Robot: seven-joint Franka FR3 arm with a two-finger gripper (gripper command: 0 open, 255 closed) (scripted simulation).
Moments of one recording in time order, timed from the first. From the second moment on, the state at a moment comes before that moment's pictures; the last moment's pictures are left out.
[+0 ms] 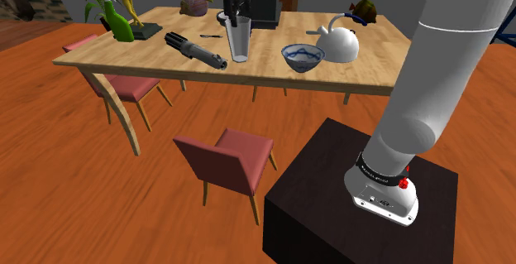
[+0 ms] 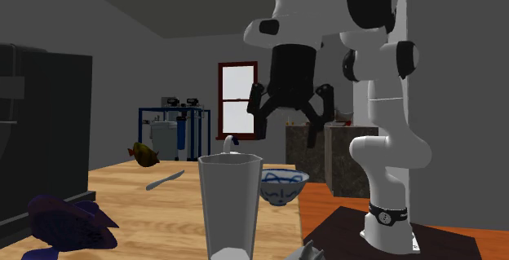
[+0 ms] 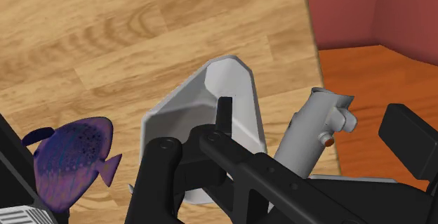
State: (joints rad) arm -0.02 0.12 -0.06 -1.59 -0.10 1.74 -0.22
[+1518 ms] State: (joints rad) arm -0.03 0.31 -0.06 -1.45 -0.10 1.80 -0.24
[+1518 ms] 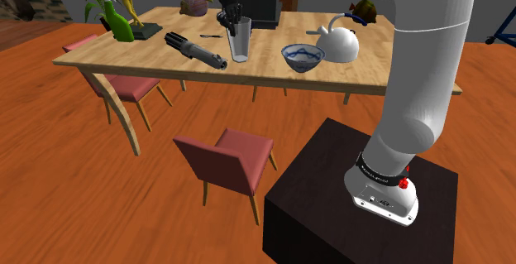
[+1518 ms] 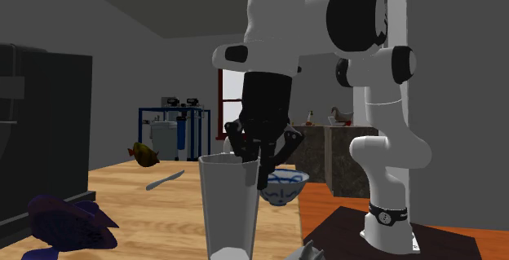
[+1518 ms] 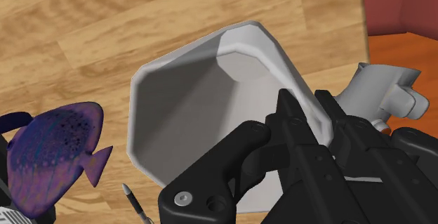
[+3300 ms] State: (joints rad) arm -0.03 0.39 -0.07 -1.07 -0.10 1.49 -0.27
